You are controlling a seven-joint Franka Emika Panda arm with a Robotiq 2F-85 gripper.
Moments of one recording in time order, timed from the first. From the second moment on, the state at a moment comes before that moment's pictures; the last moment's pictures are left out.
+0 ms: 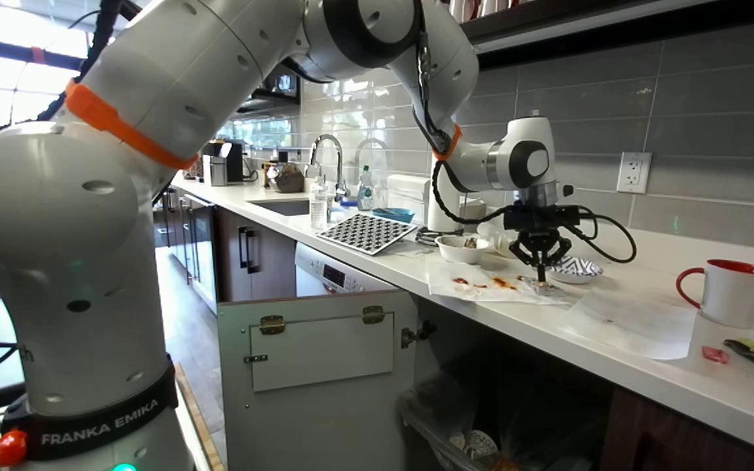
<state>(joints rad) -0.10 0.69 0.01 -1.50 -0.16 2.42 -0.46</state>
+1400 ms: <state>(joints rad) -0.11 0.73 0.00 -1.45 -0.16 2.42 -0.47</state>
